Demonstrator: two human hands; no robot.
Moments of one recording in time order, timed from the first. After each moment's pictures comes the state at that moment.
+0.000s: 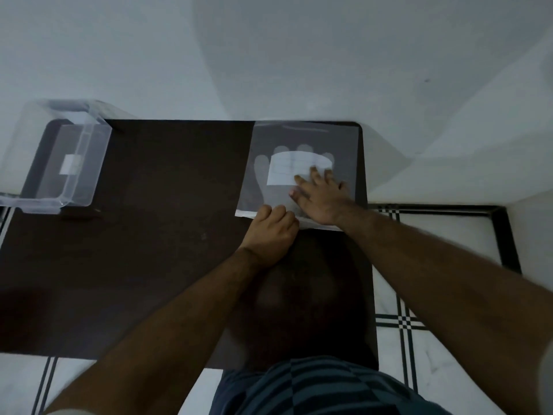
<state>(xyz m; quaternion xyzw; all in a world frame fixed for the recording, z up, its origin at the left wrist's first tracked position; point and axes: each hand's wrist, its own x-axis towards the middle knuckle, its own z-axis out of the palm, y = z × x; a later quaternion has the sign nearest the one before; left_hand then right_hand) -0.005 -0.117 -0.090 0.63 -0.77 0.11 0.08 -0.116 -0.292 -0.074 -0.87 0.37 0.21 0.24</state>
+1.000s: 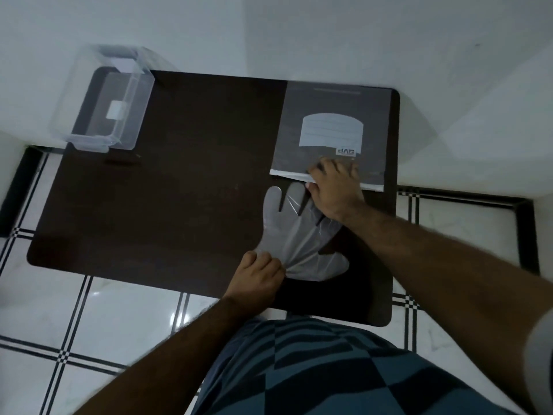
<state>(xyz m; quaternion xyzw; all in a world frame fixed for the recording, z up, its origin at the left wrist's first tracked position) -0.059 0.100 -0.094 0.69 -0.72 0.02 0.12 -0.128 -0.196 -0.073 -0.94 0.31 0.08 0.11</state>
